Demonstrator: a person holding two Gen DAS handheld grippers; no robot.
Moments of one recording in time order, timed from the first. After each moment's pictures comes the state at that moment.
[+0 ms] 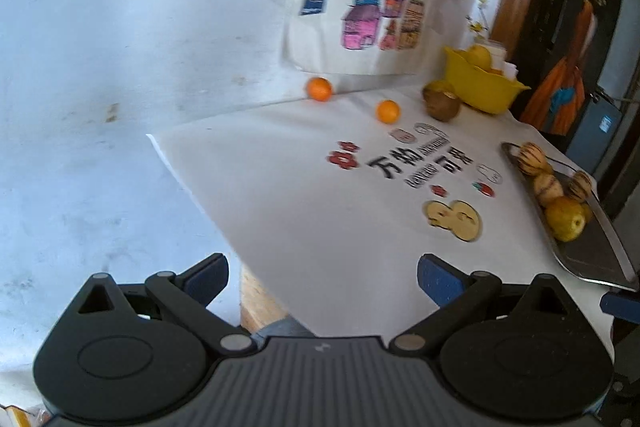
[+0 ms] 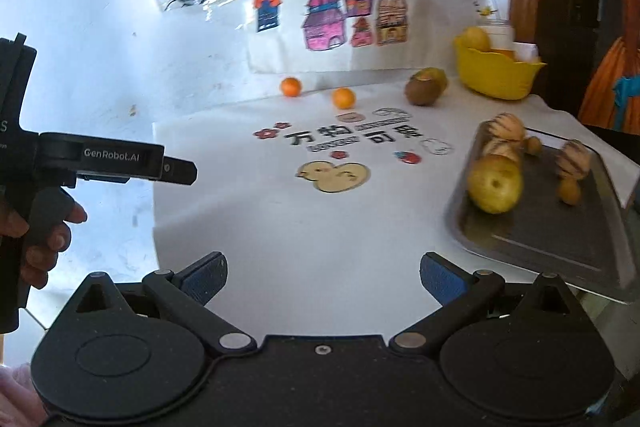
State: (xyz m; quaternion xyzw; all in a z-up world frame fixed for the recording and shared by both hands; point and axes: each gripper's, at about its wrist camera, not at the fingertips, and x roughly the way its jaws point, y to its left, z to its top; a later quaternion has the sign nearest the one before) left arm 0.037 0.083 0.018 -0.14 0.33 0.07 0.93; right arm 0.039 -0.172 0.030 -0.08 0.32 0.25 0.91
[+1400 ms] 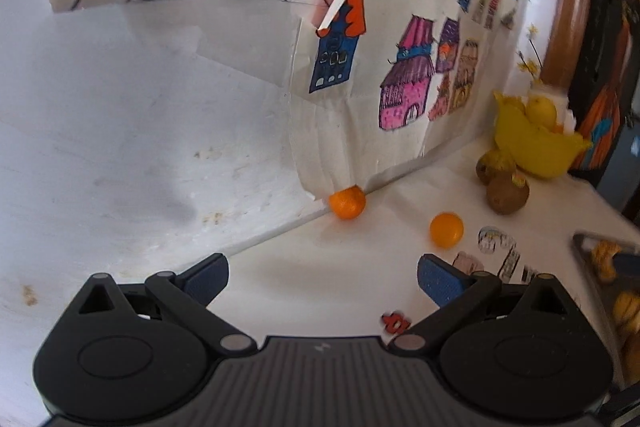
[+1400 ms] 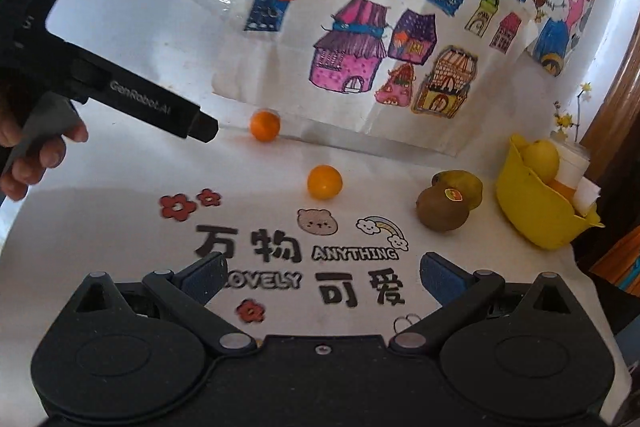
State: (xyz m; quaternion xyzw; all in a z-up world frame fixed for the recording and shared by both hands) left arm 0.211 0.129 0.026 -0.13 0.30 0.10 0.94; right arm 0.235 -0.096 0.037 -0.26 0.26 0.30 0.88
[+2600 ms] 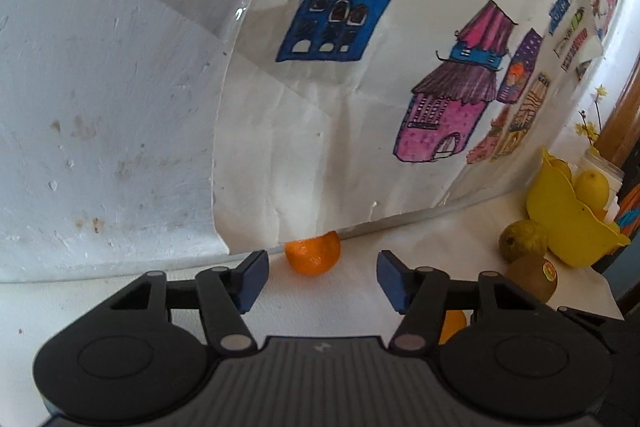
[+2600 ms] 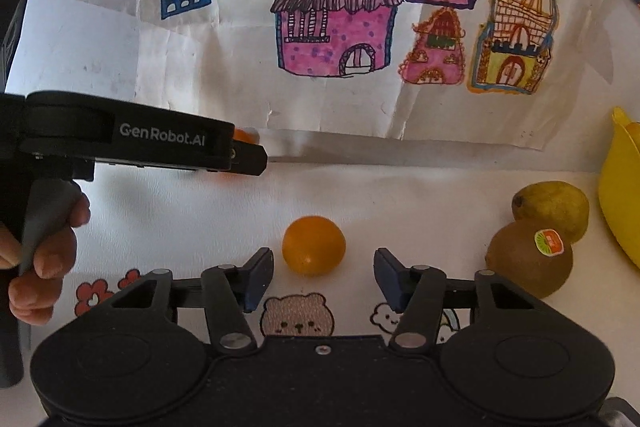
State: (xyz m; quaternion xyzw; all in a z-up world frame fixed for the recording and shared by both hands) left arm 0.310 0.125 -0.010 -0.25 0.29 0.15 0.91; right arm 0.373 -0.055 -0.007 -0.19 0.33 0.39 0.84
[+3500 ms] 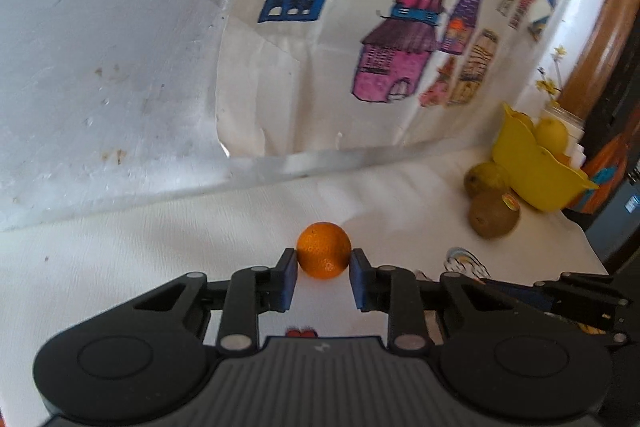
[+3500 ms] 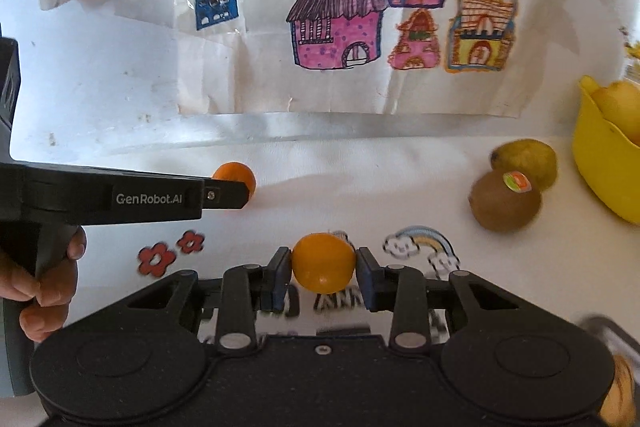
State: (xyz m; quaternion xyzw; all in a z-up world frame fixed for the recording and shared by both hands) left arm 0.261 0.094 -0.007 -0.23 0.32 0.10 0.91; right arm 0.324 -0.094 0.021 -0.16 0.36 0.38 0.84
